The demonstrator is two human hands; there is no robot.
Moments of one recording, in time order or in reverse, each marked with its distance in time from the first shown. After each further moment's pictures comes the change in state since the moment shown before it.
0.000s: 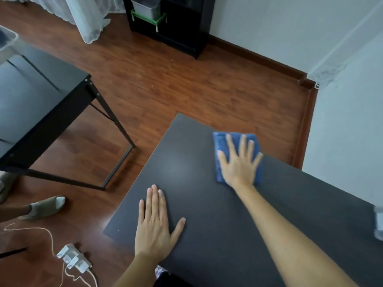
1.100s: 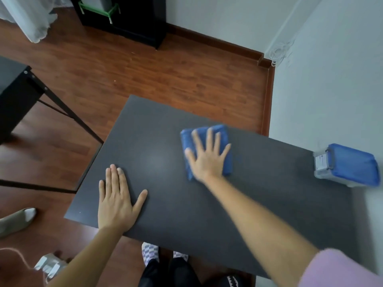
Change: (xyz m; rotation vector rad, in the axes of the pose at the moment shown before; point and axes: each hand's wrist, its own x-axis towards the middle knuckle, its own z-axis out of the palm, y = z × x) left_hand -0.002 -0.001 0.006 -0.018 0.055 0.004; right_hand -0.080 0.047 0.001 -0.003 -0.019 0.007
